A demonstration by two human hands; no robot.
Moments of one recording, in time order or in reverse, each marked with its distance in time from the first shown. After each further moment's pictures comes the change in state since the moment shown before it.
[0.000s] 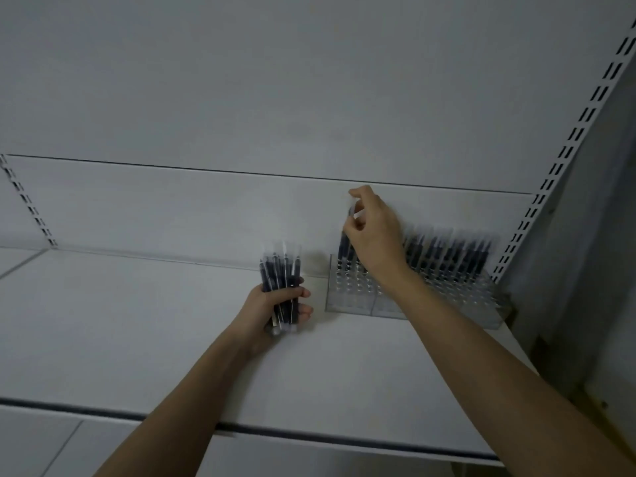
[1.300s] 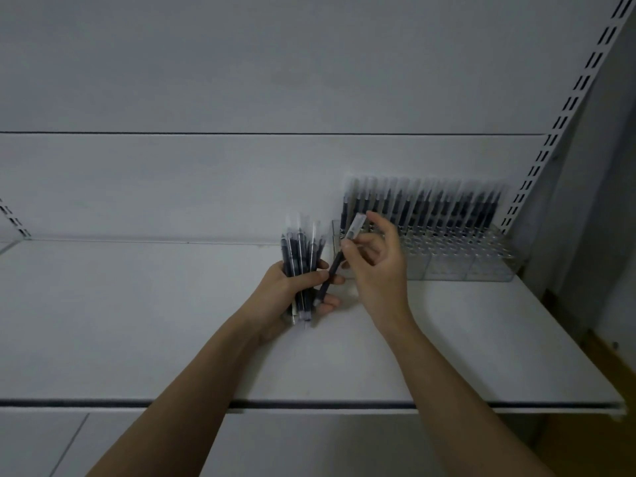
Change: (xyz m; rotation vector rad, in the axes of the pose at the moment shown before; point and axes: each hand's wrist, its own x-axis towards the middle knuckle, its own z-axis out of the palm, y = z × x) left_hand -0.011 -0.012 0.003 0.120 -0.238 -0.017; right_hand -0.113 -0.010 0.033 0.742 0.189 0.410
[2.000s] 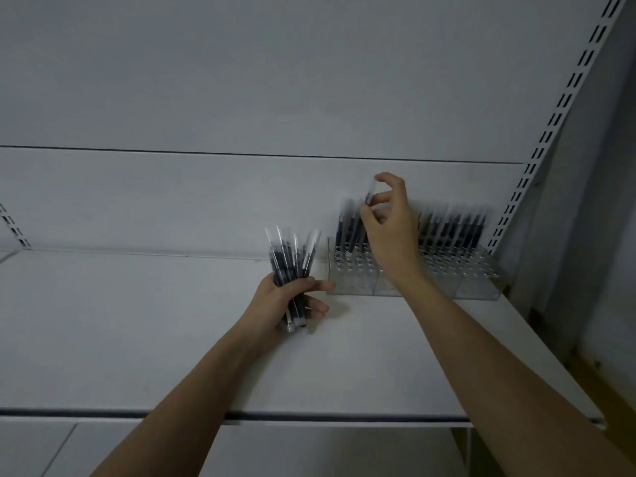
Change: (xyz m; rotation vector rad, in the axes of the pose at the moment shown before) left_hand -0.001 0.001 0.002 -0.005 0.077 0.075; right_hand 0.082 -0.030 -0.014 -0.456 0.010 -0.341
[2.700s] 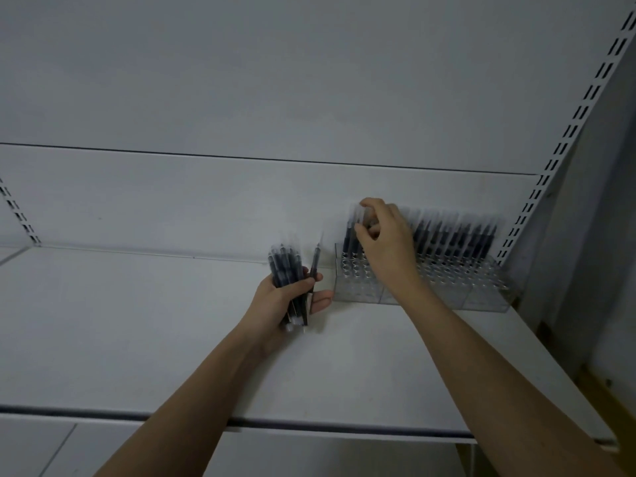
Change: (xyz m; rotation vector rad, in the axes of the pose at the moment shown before) left_hand 0.005 0.002 -0.004 -0.227 0.130 -0.011; right_hand -0.002 0.008 0.013 -0.298 -0.134 -0.049
